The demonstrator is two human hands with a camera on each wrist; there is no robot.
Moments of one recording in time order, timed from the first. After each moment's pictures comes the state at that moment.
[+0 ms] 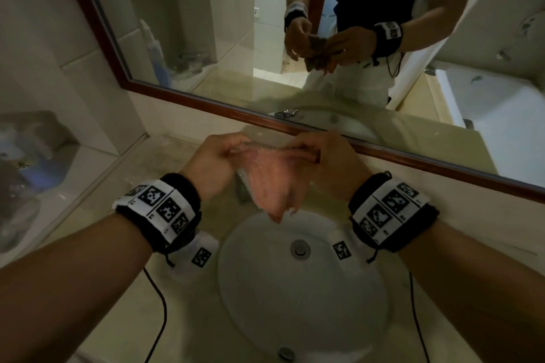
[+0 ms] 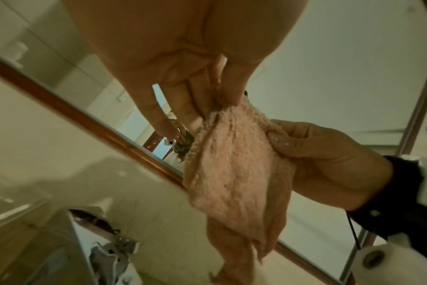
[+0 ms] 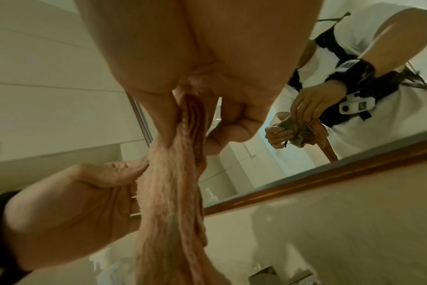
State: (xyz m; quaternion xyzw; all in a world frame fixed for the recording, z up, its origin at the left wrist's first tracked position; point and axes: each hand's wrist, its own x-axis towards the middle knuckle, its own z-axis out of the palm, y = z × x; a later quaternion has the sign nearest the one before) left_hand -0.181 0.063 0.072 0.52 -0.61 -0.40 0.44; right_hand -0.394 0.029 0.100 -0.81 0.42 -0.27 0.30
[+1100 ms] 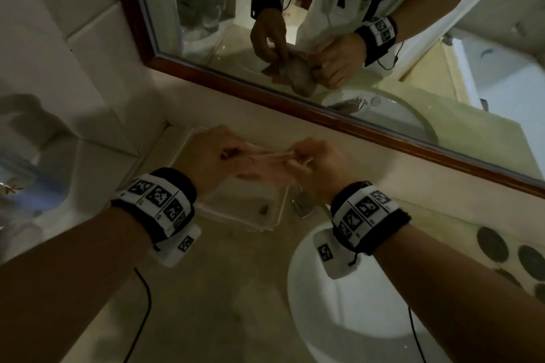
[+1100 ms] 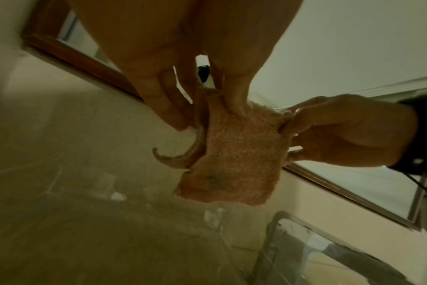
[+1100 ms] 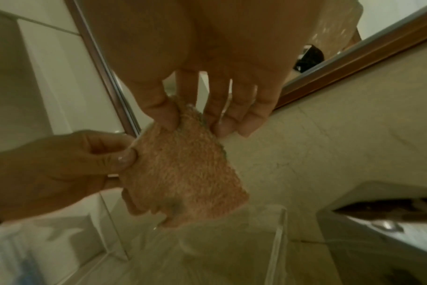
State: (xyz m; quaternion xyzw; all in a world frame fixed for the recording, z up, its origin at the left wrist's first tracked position) left_hand 0.043 -0.047 -0.028 0.56 -0.72 -0.28 0.29; right_hand -0.177 -0.059 0.017 -0.76 0.57 -0.16 0.27
